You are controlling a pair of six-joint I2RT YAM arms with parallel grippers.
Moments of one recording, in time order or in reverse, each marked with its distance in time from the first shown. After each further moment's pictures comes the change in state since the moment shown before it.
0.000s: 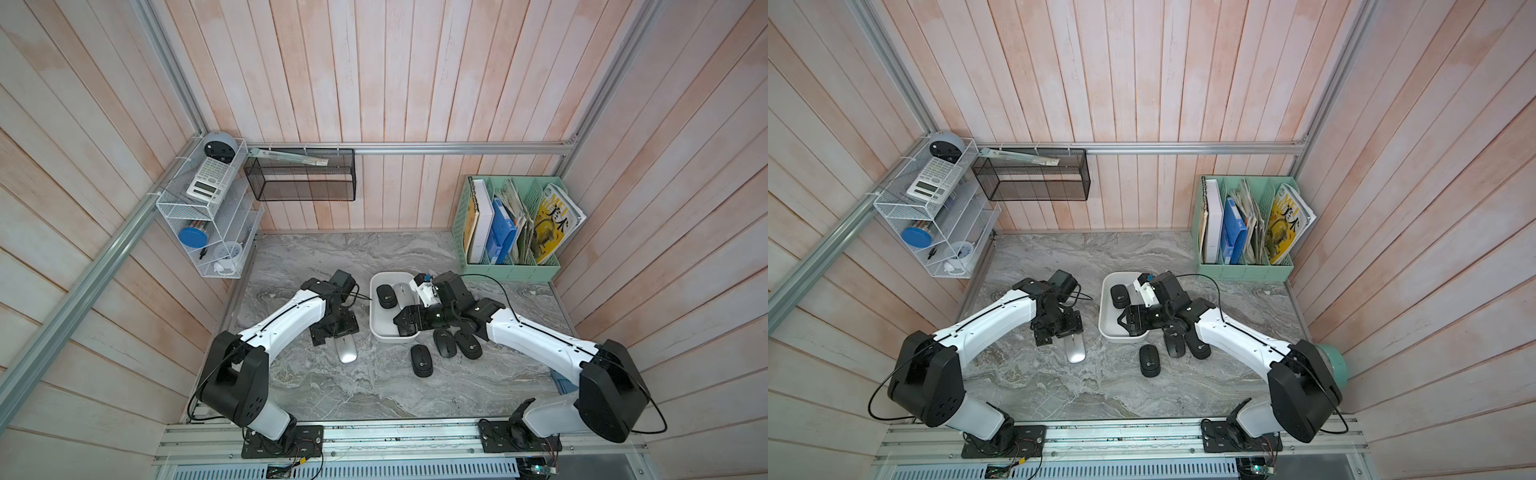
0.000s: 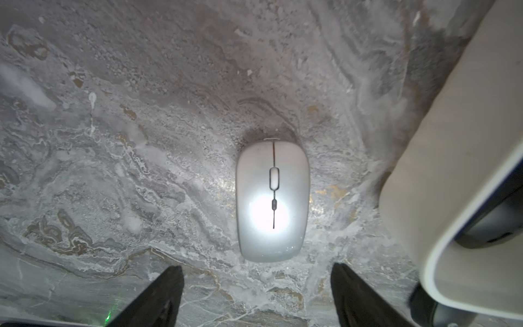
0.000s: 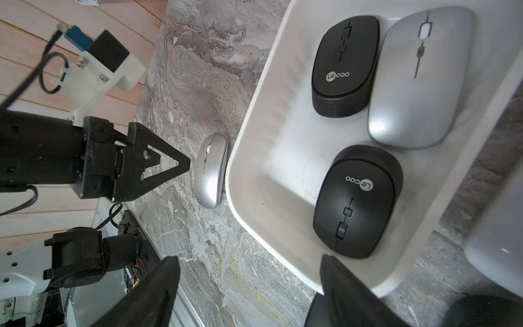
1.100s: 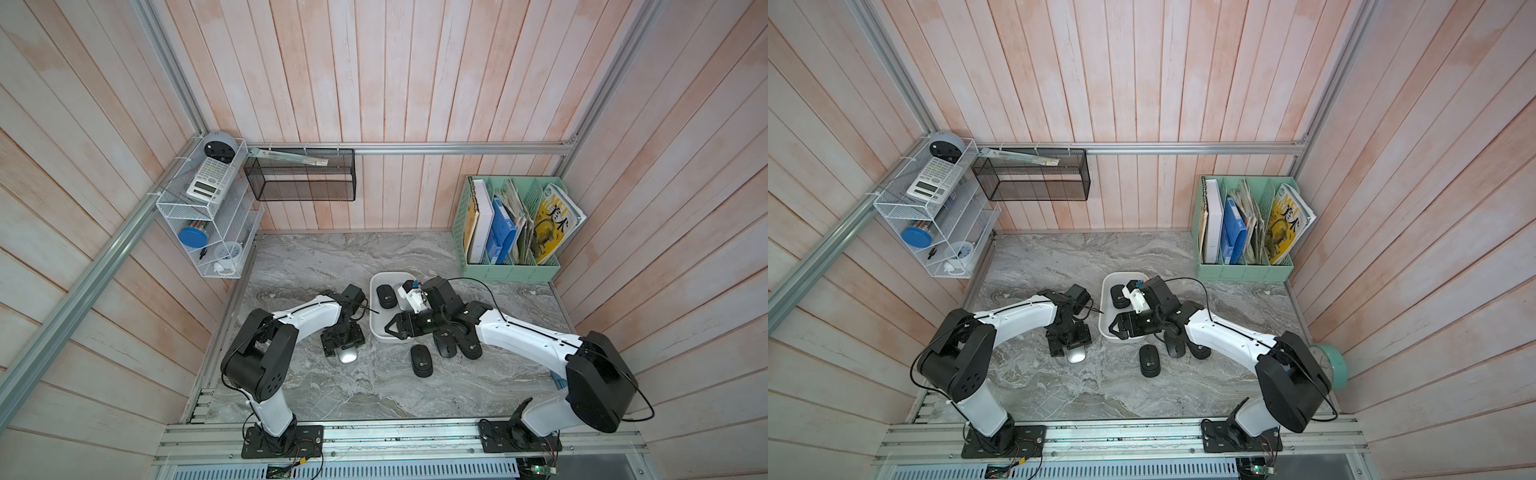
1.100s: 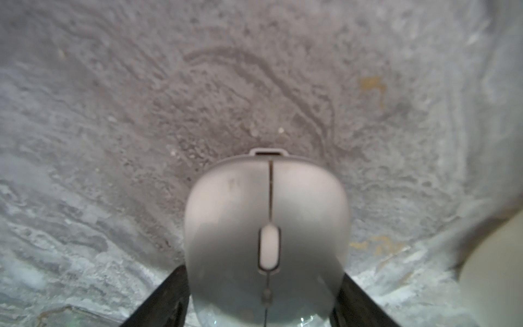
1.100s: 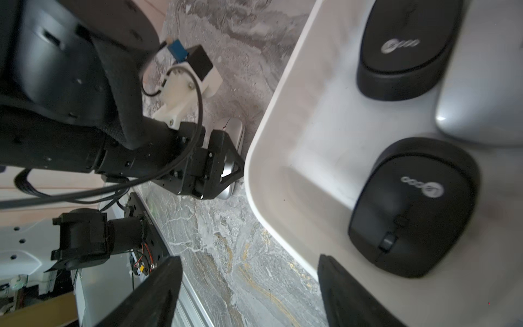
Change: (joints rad) left arm -0.044 0.164 -0.094 0.178 0.040 -0.079; right arm 0.089 0.097 0.000 0.065 -0.050 0.005
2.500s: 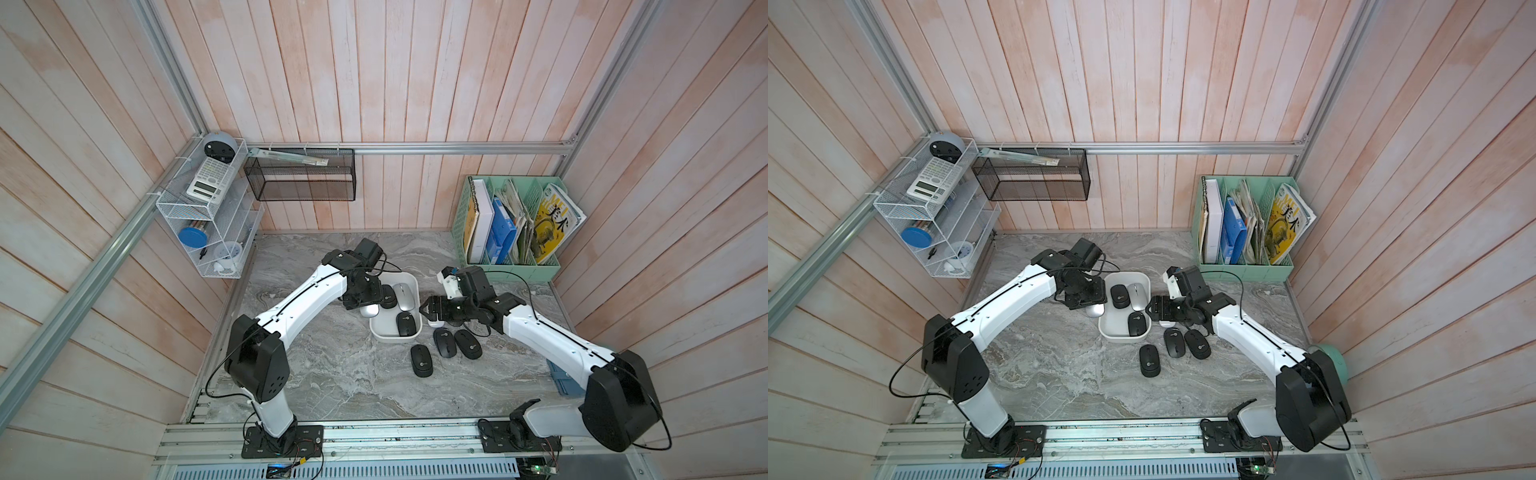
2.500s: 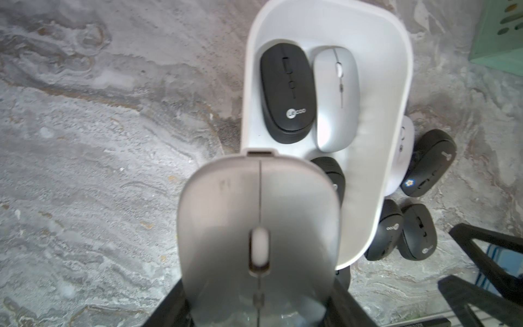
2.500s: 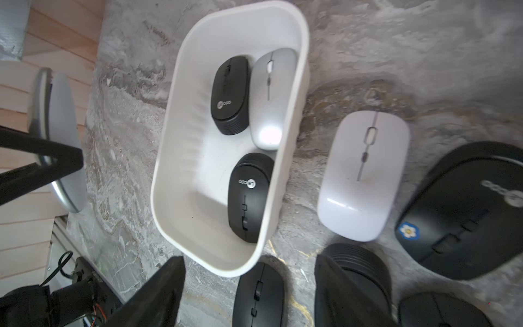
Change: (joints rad) left arm -0.086 0.050 0.607 -0.225 0.002 0.169; right arm -0.306 -0.180 -0.035 -0.198 0.153 -0.053
